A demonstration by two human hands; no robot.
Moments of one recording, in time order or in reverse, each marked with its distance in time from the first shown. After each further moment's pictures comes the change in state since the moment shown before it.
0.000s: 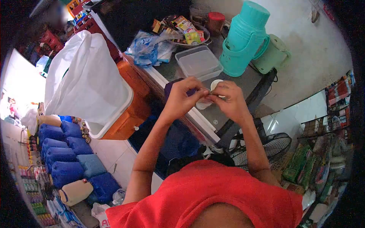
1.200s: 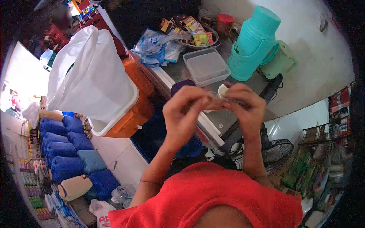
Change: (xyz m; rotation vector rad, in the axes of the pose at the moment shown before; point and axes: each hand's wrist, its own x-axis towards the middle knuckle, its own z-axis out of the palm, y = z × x) left_hand -0.029 0.072 -0.003 -0.221 0.422 -0.098; right_hand 0.008 -0.051 -0.008 0.453 0.329 -0.044
